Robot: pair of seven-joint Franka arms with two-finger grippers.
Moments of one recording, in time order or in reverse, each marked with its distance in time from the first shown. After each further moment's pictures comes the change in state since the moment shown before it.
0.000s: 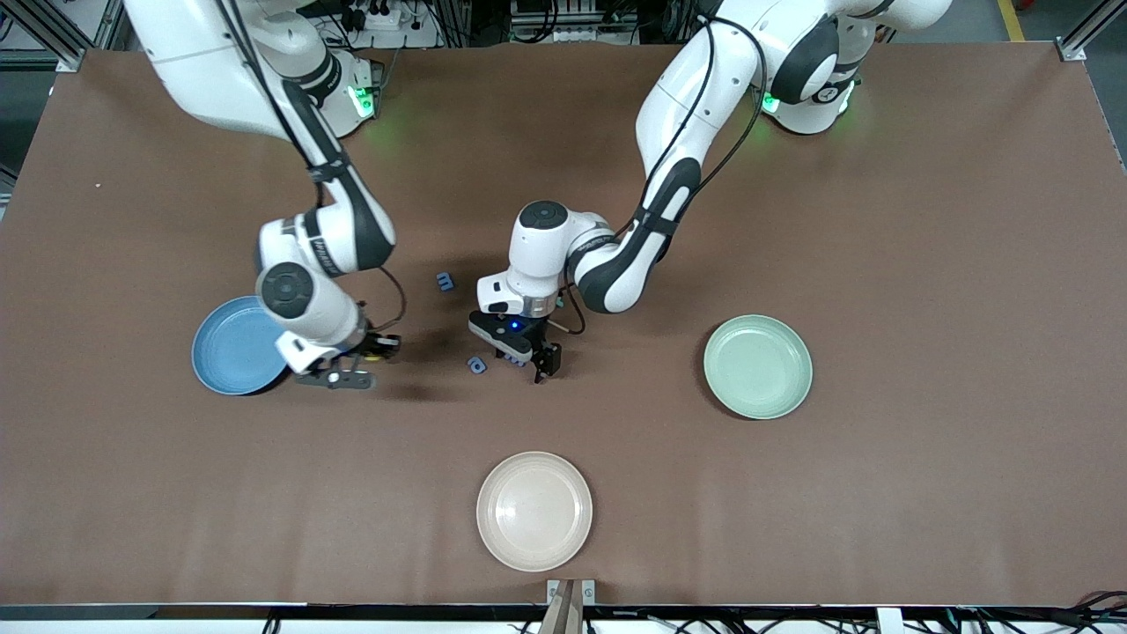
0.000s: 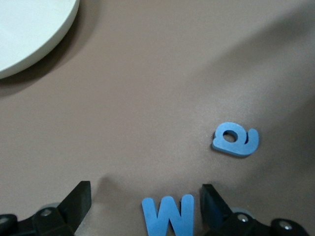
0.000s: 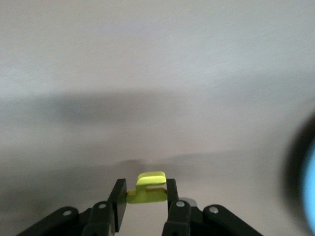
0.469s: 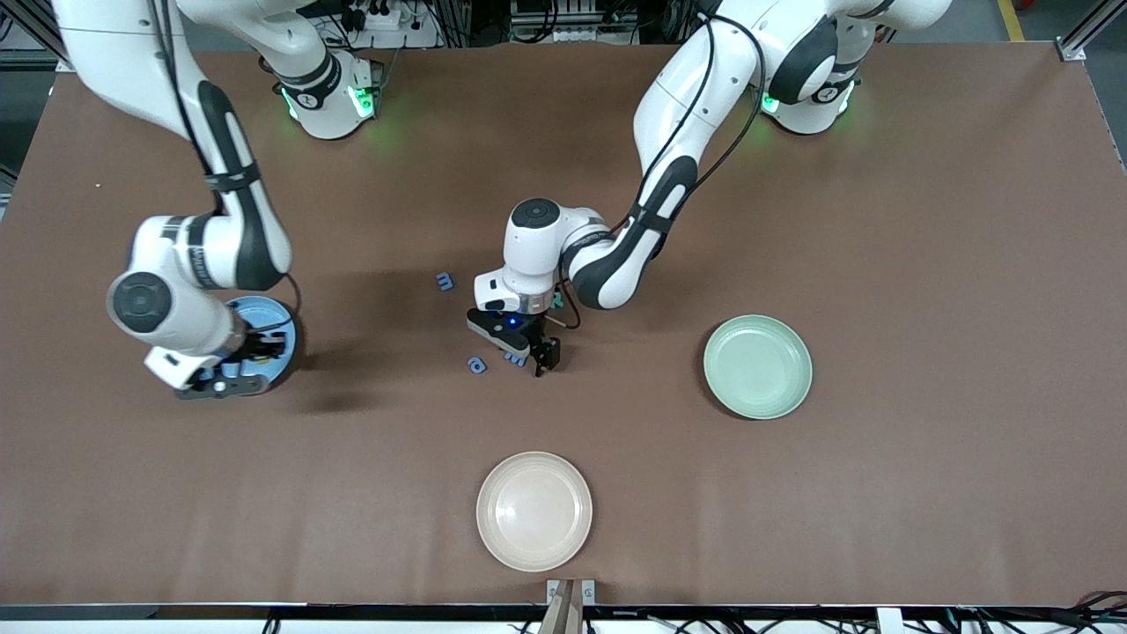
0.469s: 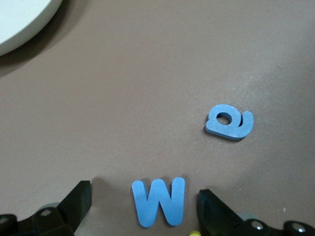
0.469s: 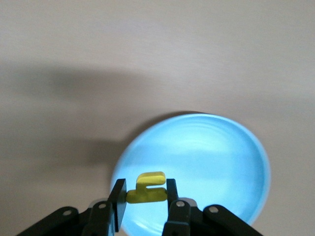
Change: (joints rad) left arm 0.007 -0.003 -0.030 0.004 0.000 -0.058 -0.002; right arm -0.035 -0.034 -0.252 0.006 -0.008 -0.088 -0.459
